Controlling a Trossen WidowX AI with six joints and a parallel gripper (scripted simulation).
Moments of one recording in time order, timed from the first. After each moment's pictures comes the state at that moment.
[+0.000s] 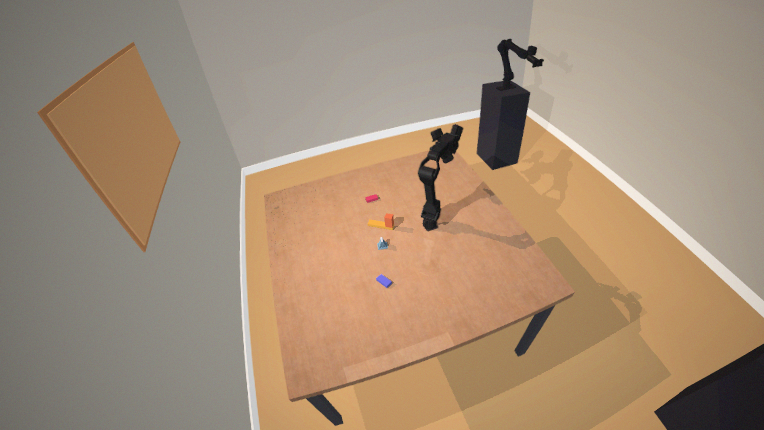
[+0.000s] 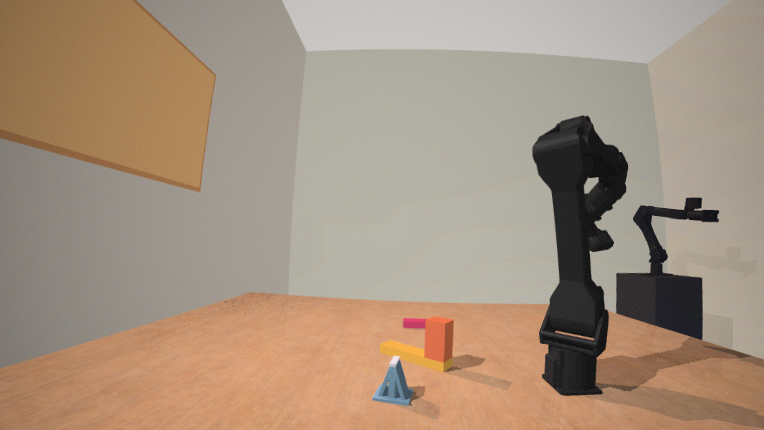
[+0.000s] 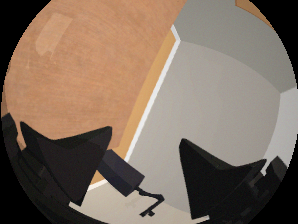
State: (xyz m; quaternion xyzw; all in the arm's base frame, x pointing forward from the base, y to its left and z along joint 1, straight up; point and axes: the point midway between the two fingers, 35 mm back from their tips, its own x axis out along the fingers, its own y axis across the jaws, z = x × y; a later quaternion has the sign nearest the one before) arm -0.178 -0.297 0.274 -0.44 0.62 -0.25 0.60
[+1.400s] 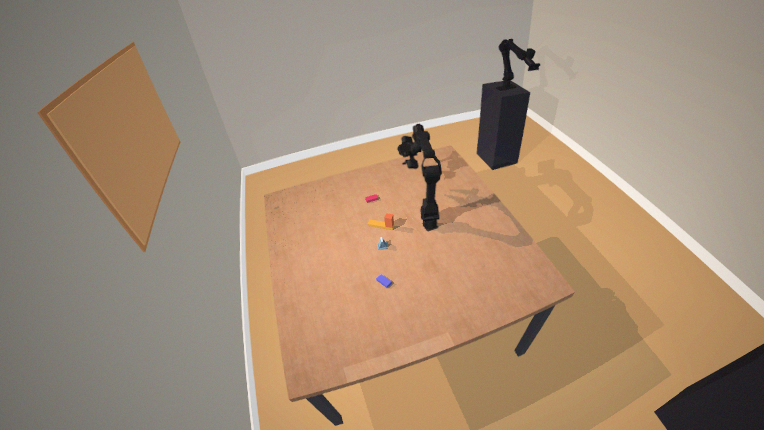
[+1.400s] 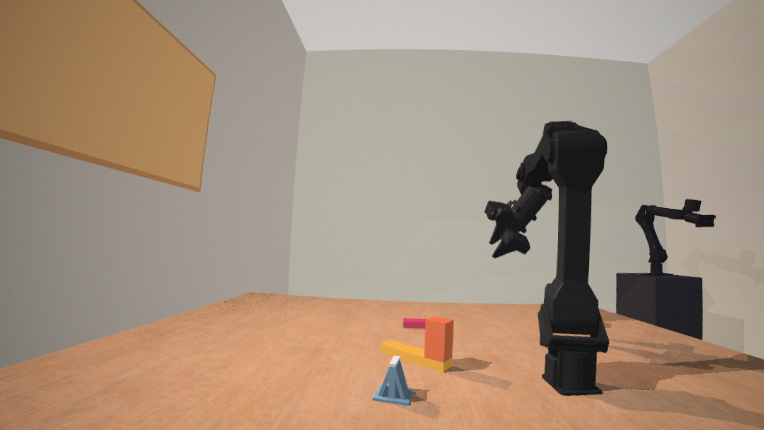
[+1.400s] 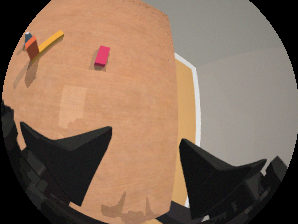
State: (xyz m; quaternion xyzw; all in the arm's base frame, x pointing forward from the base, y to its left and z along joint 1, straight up) arm 0.004 -0.335 0.237 -0.21 0.50 -0.21 0.82
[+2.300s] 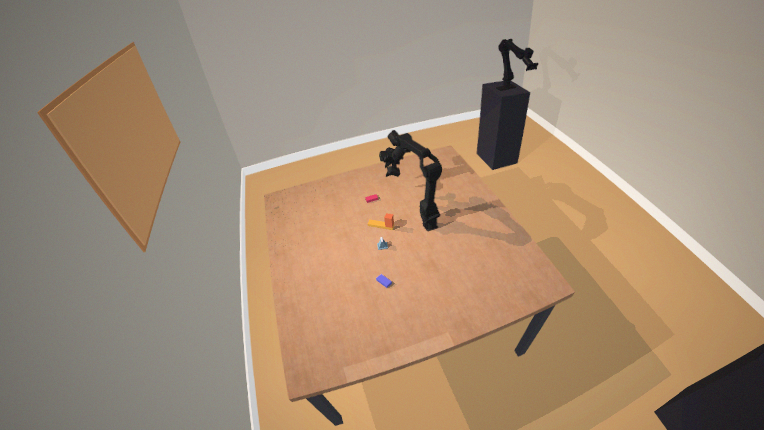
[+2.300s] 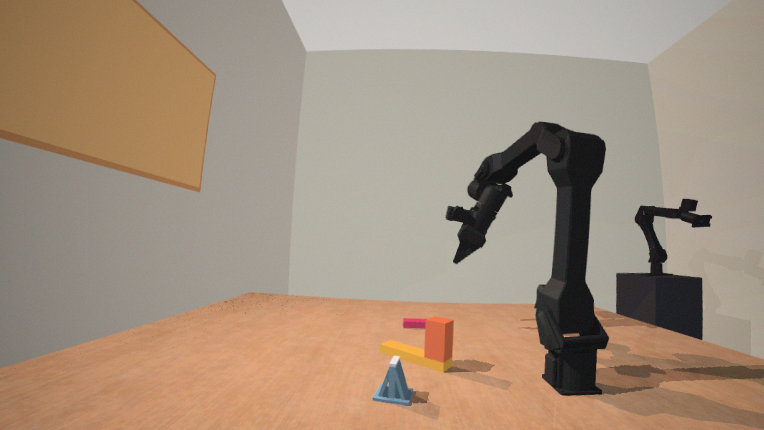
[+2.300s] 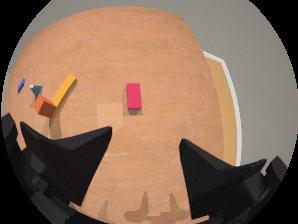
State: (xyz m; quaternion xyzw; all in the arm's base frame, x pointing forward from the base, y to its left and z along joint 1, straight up) arm 0.112 -0.299 0.214 -0.02 0.50 -0.16 0.85
